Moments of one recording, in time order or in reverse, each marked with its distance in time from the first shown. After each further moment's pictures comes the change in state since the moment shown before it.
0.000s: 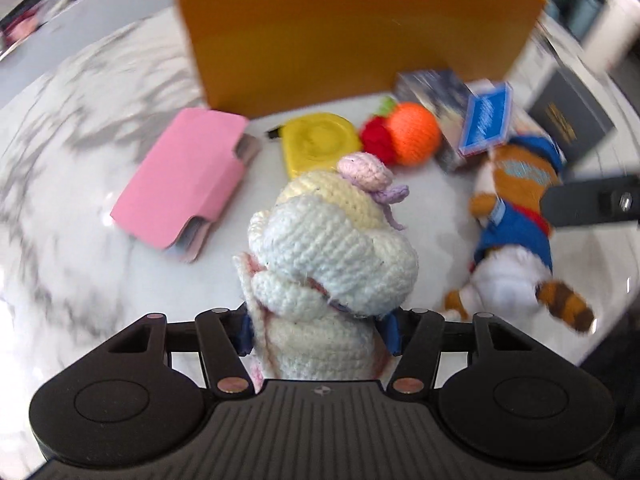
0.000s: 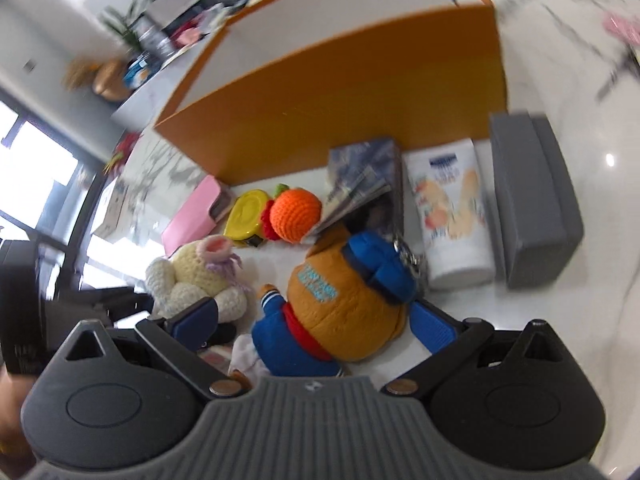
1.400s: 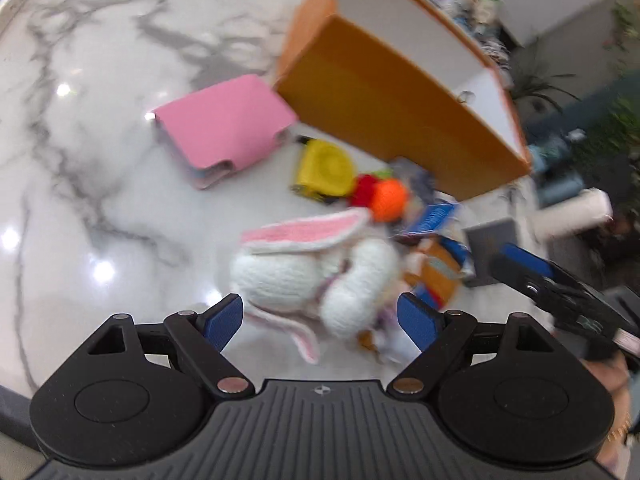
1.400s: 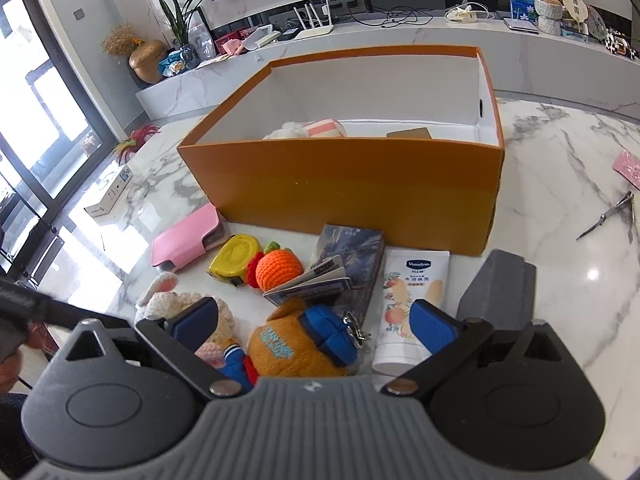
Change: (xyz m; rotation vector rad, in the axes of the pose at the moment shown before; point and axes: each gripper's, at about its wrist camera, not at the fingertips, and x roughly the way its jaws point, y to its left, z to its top) left arm -0.056 0.056 -0.007 -0.489 -0.063 -0.370; right arm -0.037 0.005 0.024 -0.315 -0.142 -0.061
